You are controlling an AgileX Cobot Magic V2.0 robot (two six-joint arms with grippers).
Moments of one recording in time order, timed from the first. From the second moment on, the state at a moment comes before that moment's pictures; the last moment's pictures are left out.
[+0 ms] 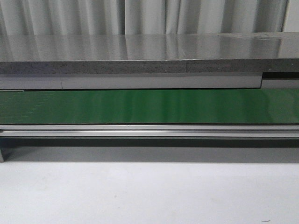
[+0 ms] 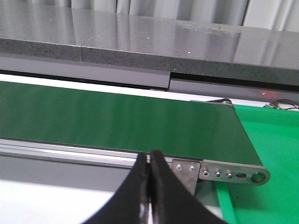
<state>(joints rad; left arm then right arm) -0.10 -0.01 0.00 0.08 0.05 -0.03 0.02 -0.01 0.03 -0.03 0.14 0.00</state>
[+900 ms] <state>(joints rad) -0.10 0.11 -0.35 0.05 0.46 -0.03 0.02 -0.01 0.03 -0.03 0.14 0.00</state>
